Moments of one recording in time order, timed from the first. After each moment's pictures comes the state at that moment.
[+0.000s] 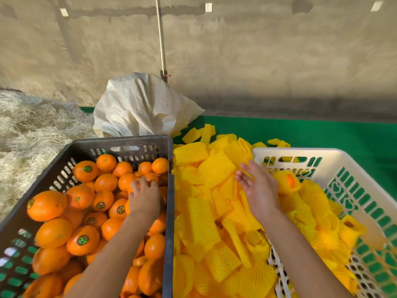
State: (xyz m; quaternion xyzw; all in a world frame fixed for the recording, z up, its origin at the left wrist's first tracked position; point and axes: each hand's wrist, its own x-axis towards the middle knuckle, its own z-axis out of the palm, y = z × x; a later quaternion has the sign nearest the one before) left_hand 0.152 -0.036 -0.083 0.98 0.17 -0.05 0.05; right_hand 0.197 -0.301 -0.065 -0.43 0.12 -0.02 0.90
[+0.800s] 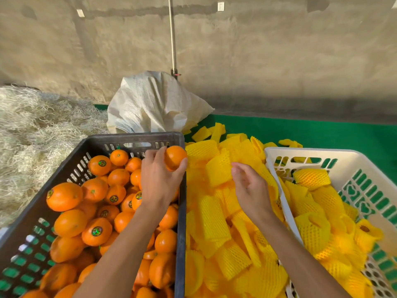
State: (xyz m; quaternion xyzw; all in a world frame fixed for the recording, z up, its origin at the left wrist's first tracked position) left_hand 0.154 -0.043 -0.053 0.89 0.12 0.31 0.31; right_hand 0.181 -0.276 -0.086 -0.80 -0.13 -0.13 0.57
